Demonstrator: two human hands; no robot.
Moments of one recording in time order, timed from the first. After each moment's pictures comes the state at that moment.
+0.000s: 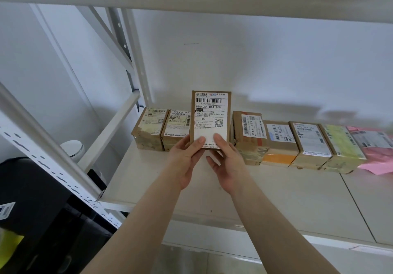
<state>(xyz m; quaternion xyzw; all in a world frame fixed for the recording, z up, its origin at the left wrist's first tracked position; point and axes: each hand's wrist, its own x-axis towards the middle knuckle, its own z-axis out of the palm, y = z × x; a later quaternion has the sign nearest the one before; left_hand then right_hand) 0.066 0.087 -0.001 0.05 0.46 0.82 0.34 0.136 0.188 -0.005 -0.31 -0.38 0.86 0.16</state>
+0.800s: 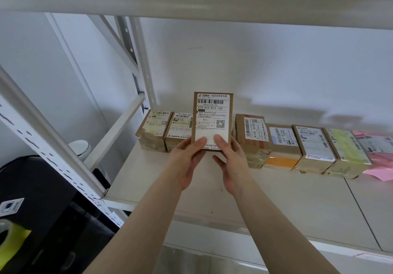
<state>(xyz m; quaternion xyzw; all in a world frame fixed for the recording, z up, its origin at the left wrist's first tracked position) 0.075 0.084 0.017 0.02 0.47 0.82 0.33 0.142 0.188 0.003 -0.26 -0.48 0.81 0.20</state>
